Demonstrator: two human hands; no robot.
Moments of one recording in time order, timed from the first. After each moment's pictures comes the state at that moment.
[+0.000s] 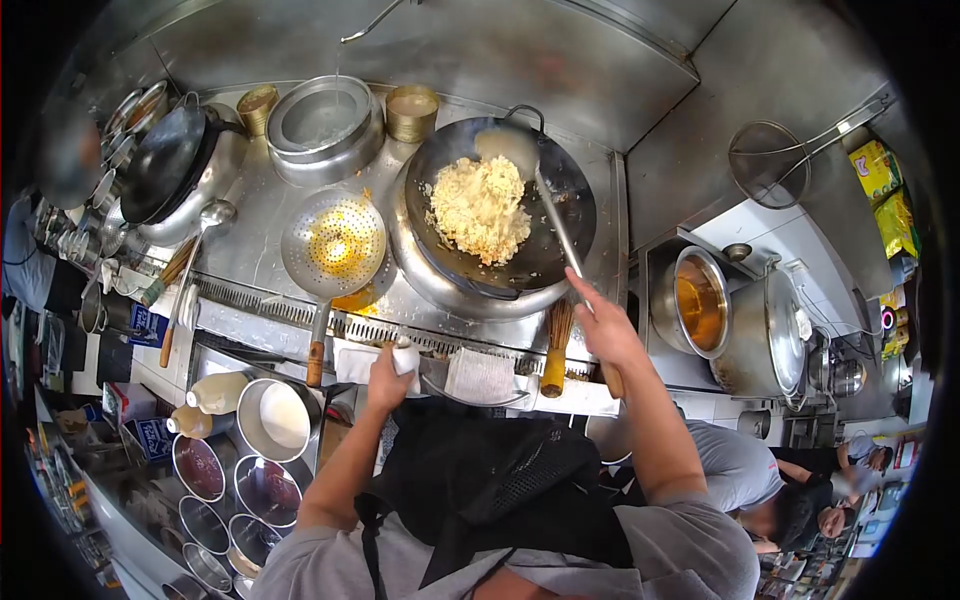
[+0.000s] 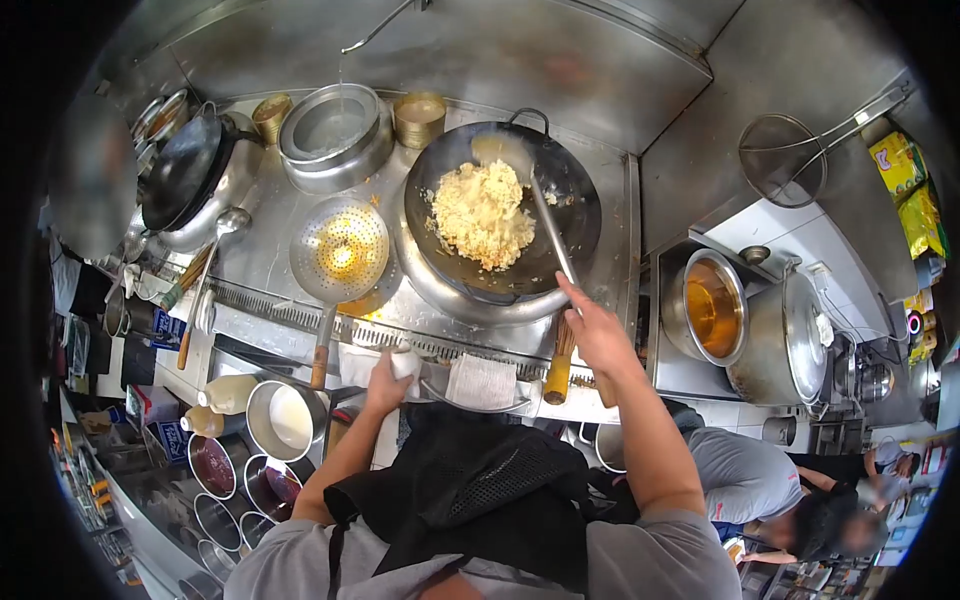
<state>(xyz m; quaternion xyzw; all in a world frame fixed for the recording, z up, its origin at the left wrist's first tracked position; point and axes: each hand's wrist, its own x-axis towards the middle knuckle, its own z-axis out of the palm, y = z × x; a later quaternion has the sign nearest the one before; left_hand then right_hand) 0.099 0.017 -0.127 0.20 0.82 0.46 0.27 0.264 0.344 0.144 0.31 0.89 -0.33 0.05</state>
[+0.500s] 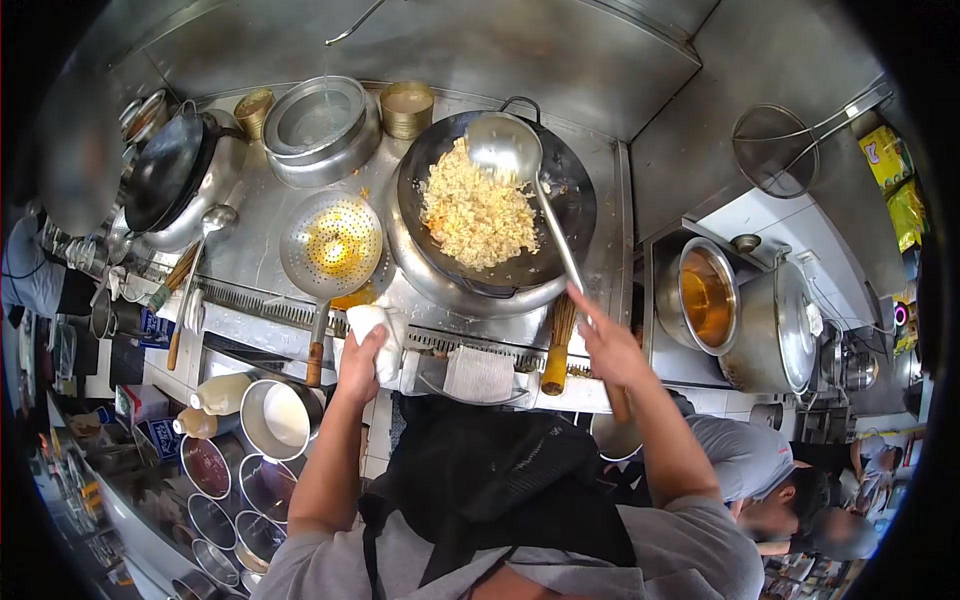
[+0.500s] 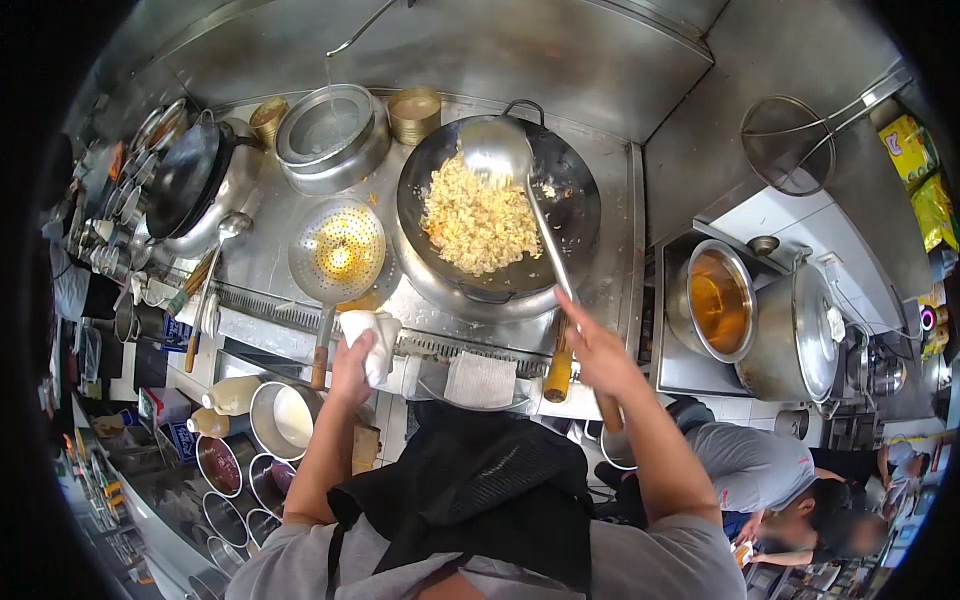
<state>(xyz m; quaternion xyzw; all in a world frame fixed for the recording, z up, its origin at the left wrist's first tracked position) 0.069 0.036 0.006 0.00 0.53 0.76 0.37 0.281 0.341 0.158 0.28 0.90 -0.34 0.04</state>
